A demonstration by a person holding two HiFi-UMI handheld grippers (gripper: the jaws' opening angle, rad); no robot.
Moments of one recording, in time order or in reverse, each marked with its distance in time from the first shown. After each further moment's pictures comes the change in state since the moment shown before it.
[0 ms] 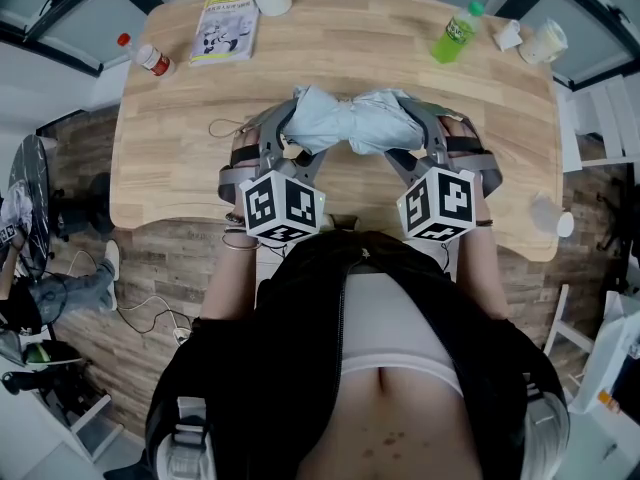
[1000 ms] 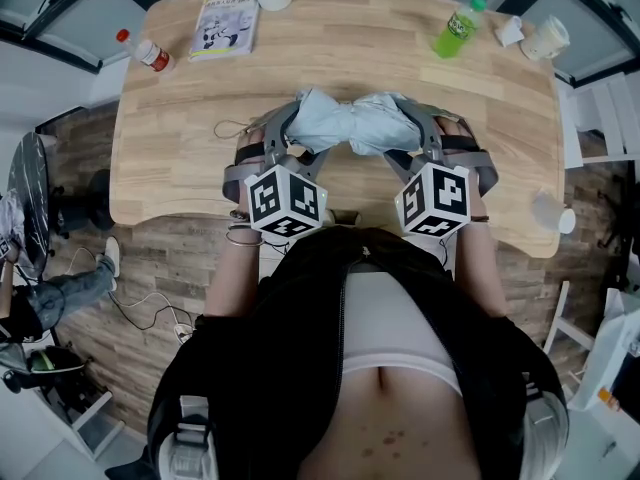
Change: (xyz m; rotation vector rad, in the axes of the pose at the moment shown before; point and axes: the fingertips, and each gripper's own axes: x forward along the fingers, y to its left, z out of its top) left arm 0.007 -0.018 -0.014 -0.027 0.040 -0.055; right arm 0.011 0.021 -0.006 0.020 0.026 0.055
